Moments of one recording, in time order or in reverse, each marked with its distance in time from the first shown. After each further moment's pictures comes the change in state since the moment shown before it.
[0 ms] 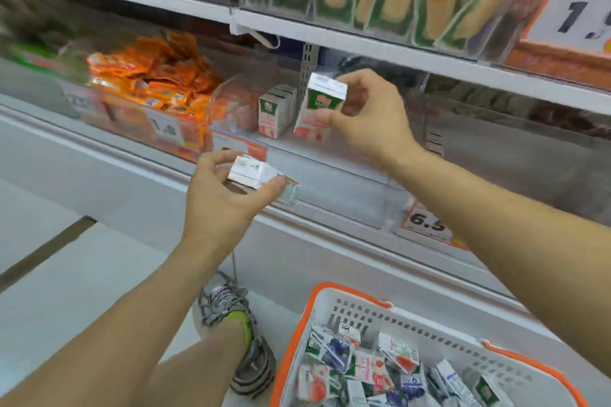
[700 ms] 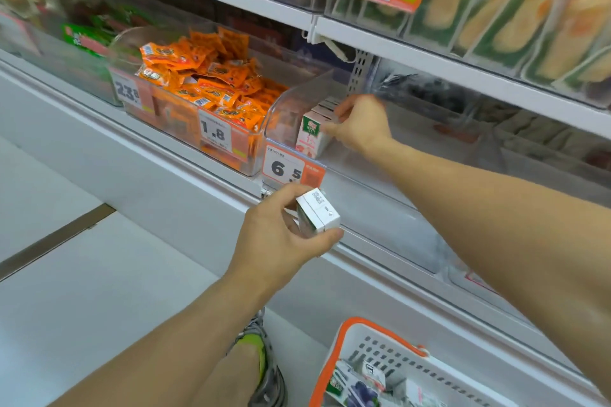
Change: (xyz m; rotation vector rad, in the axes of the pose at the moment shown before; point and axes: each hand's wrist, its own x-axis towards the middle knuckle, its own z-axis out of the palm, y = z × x) left_hand 0.016 -0.029 -0.012 0.163 -0.195 0.113; right_hand 0.100 0.029 0.114 -0.391 -0.122 0.082
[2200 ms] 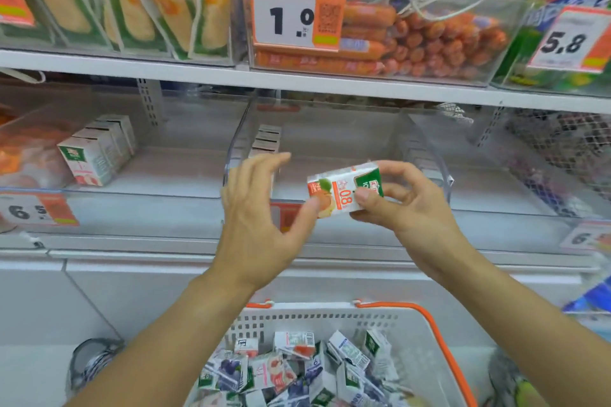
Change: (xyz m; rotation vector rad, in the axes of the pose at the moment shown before) left_hand -0.063 0.121 0.226 0.191 -0.160 0.606; right_hand -0.306 0.204 -0.248 0.922 0.323 0.343
